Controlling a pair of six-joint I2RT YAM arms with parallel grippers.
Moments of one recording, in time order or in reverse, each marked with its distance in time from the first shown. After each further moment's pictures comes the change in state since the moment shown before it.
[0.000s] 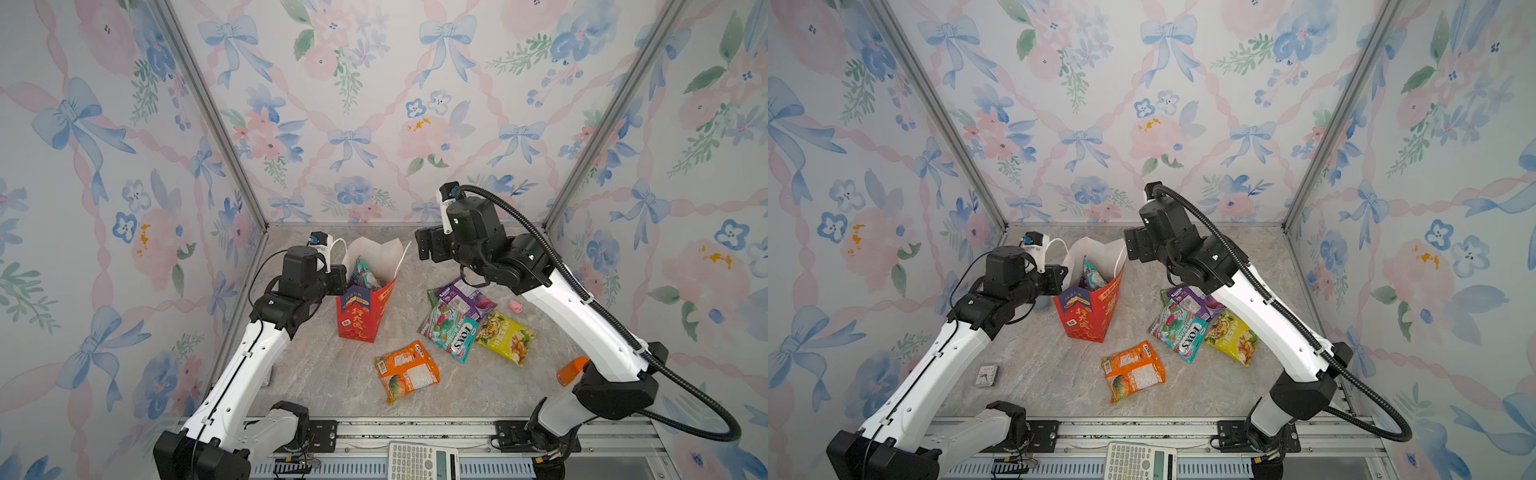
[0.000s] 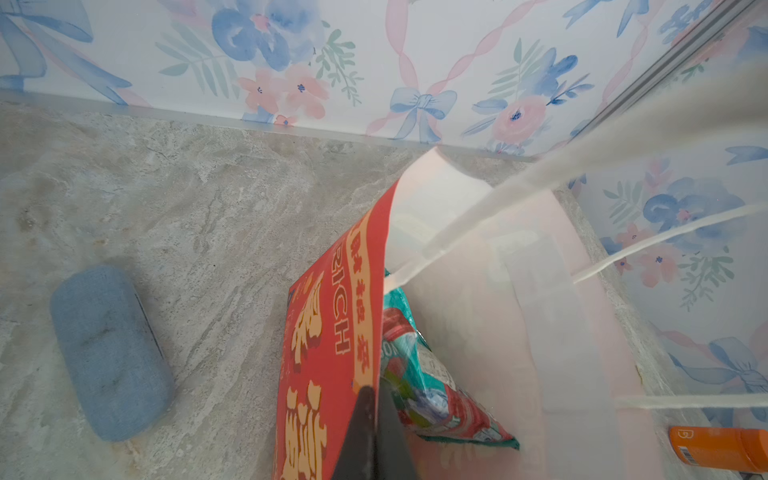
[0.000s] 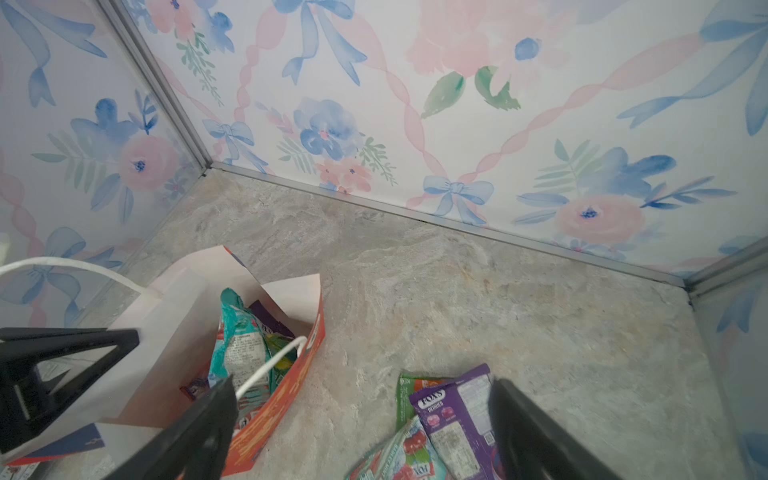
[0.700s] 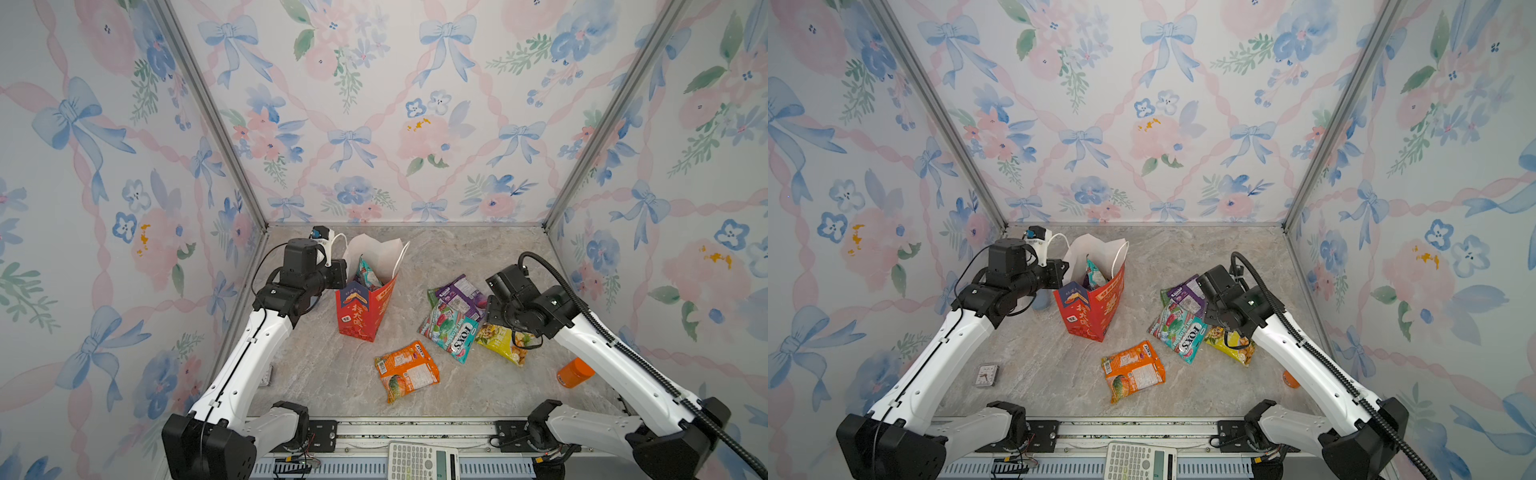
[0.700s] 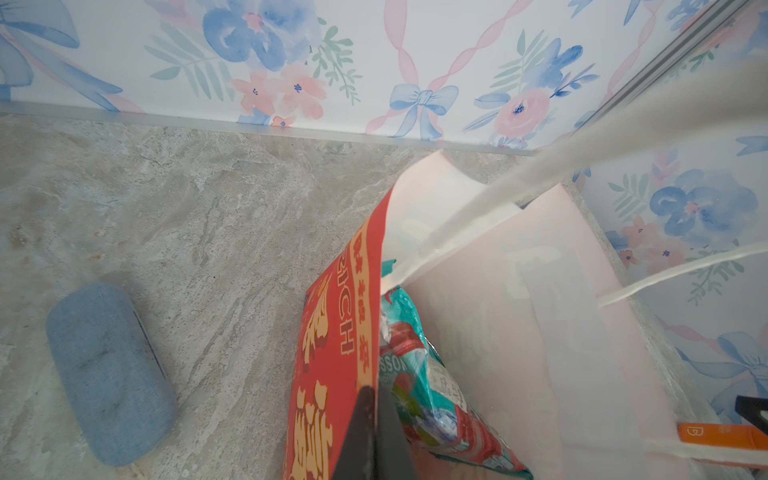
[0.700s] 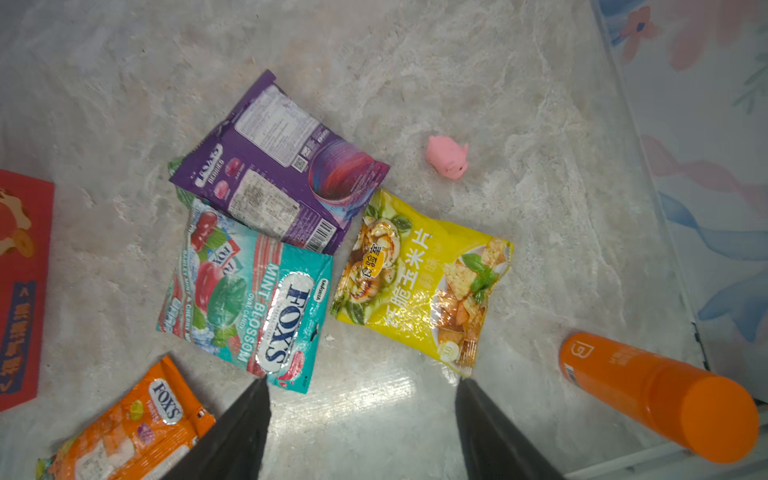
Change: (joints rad) left arm 0.034 0.084 0.056 0.003 0.044 0.043; right arm -0.301 -0.409 -0.816 -0.221 -0.122 0.475
